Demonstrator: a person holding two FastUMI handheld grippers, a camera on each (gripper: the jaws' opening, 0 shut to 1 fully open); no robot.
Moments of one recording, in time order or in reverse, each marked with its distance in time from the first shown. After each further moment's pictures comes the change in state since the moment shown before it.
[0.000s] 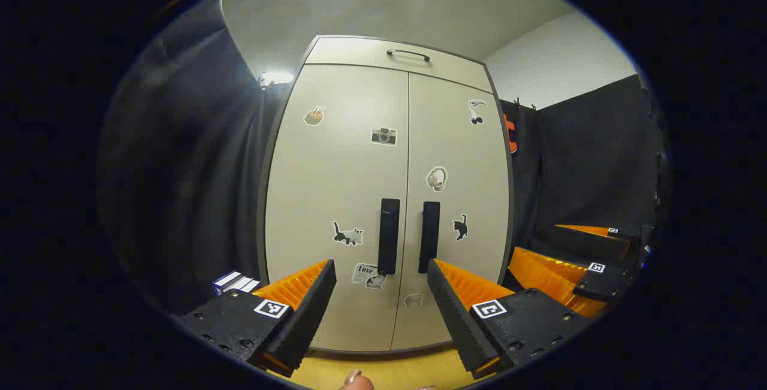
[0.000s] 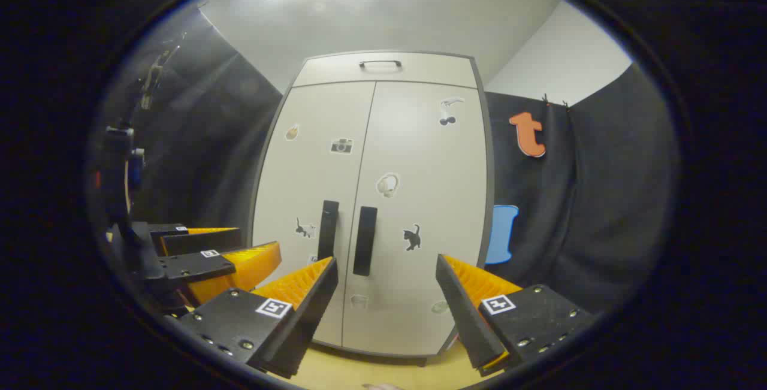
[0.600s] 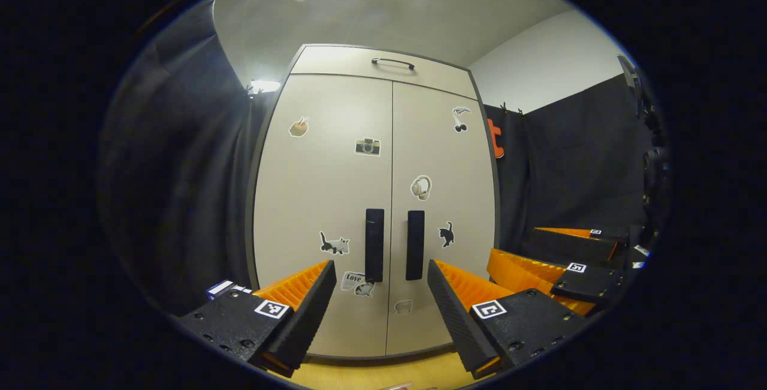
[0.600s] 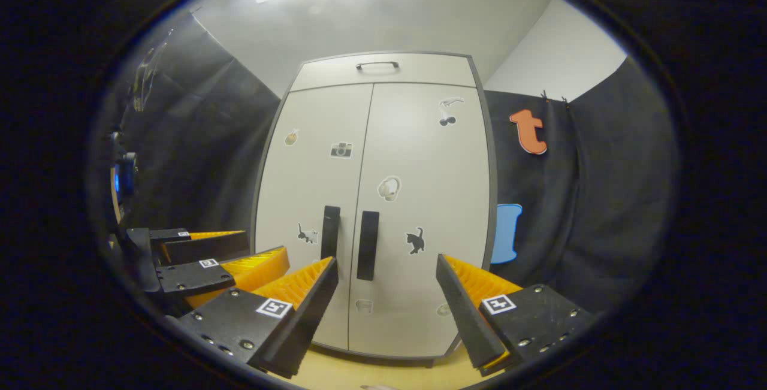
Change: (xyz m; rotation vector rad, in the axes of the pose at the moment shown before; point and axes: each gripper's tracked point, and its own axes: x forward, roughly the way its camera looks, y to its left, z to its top) left arm 0.000 -0.015 0.006 0.020 -0.031 -0.056; right arm 0.006 -0.003 0.004 0.013 -0.014 -0.012
